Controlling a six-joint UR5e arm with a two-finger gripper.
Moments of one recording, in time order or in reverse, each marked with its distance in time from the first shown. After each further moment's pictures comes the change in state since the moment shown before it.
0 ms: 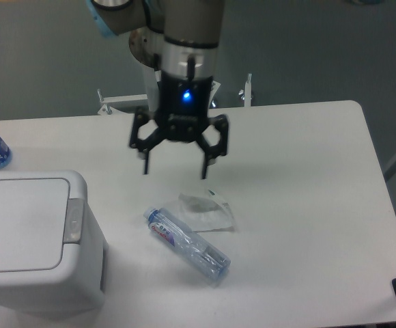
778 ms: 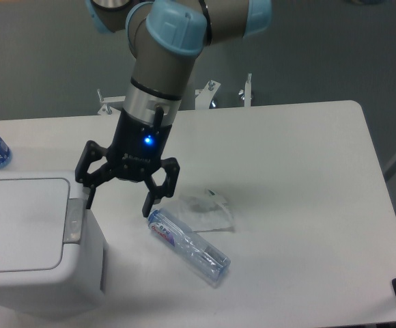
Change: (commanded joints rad) arm -0.077 -0.095 0.037 0.072 -0.063 -0.111
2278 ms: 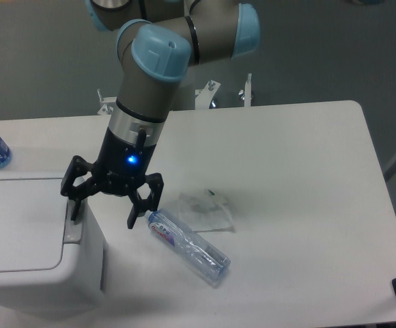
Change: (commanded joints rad) arm -0.022 -0.029 -0.005 0.000 0.006 0.002
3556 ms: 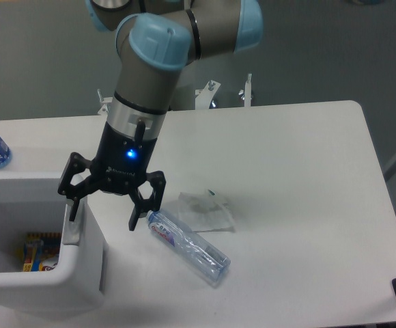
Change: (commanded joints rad) arm 0.049 0.008 0.149 0.005 0.037 0.025
